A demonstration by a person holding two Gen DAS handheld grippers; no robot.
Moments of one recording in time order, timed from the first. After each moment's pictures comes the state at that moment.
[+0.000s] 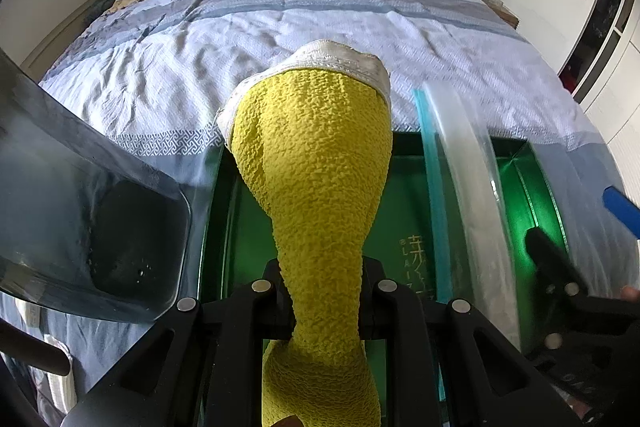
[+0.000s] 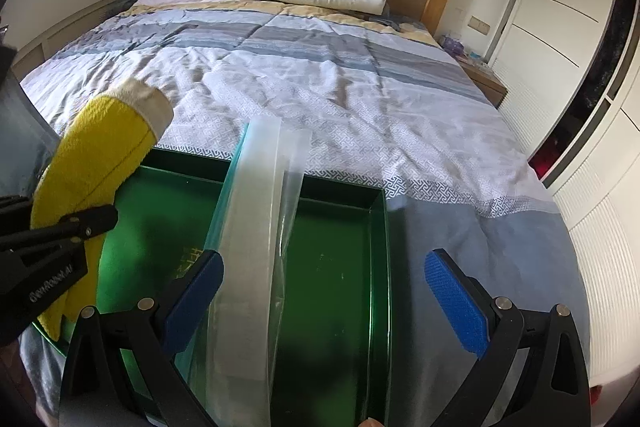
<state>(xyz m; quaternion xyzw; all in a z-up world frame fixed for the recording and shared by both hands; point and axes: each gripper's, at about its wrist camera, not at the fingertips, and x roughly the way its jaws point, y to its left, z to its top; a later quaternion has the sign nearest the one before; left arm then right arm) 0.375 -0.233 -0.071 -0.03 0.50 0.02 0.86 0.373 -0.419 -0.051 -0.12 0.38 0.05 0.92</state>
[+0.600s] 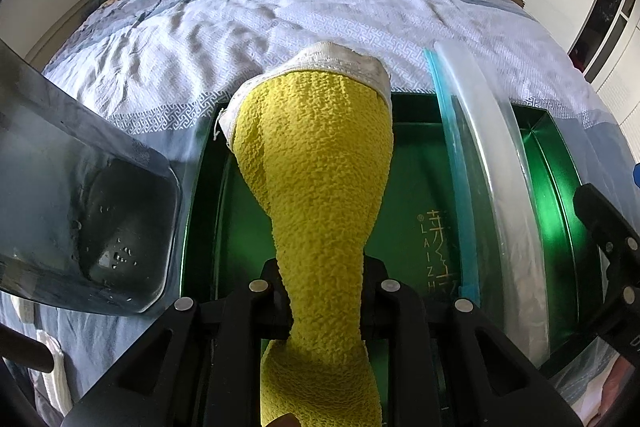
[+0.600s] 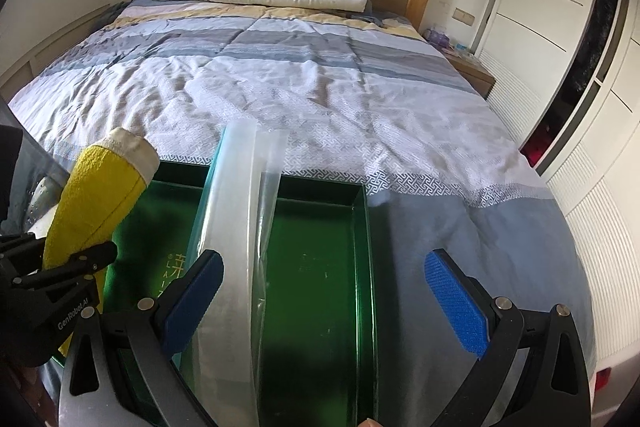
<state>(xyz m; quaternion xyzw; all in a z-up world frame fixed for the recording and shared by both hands) 0.375 -0.238 -0.094 -0.02 0.53 0.03 0.85 0.376 -0.435 -0.052 -0.09 0.38 0.03 0.92</state>
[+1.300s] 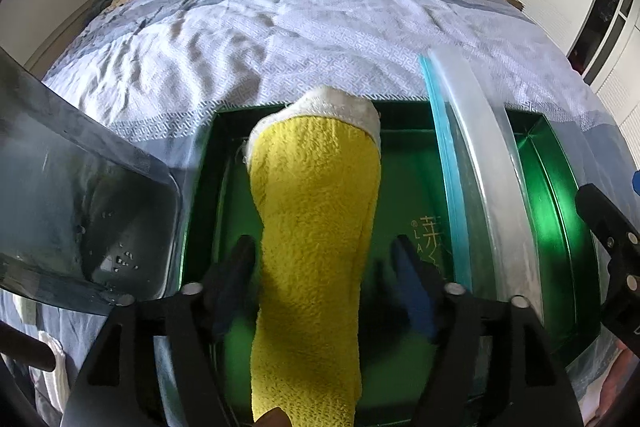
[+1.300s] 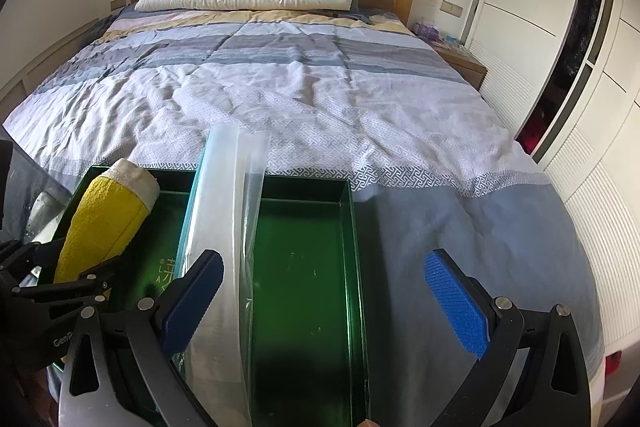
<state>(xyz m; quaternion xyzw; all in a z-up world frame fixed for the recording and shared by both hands) 0.375 -0.240 -0.088 -0.02 0.51 0.03 0.86 0.374 -0.448 -0.053 -0.07 0.37 0.02 0.92</state>
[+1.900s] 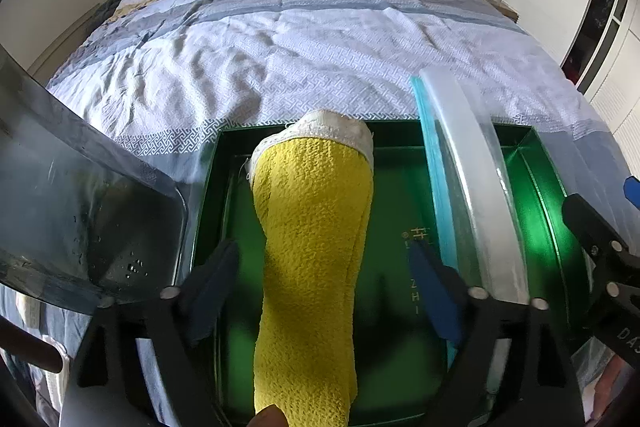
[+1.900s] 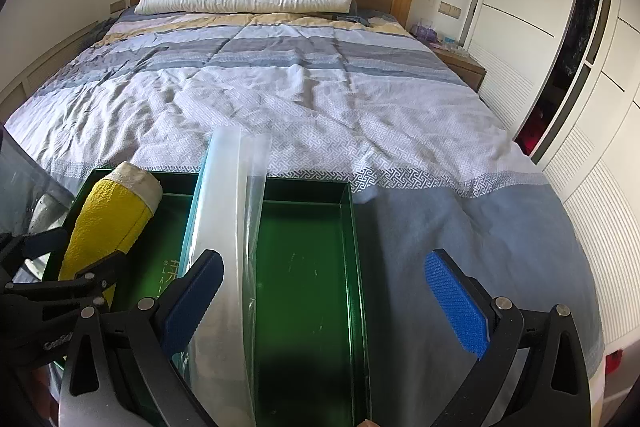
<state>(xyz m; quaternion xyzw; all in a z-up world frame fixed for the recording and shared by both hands) 0.371 -0.243 -0.076 -0.02 0.49 0.02 0.87 0.371 -0.447 -0.051 -0.07 0.37 0.02 0.93</state>
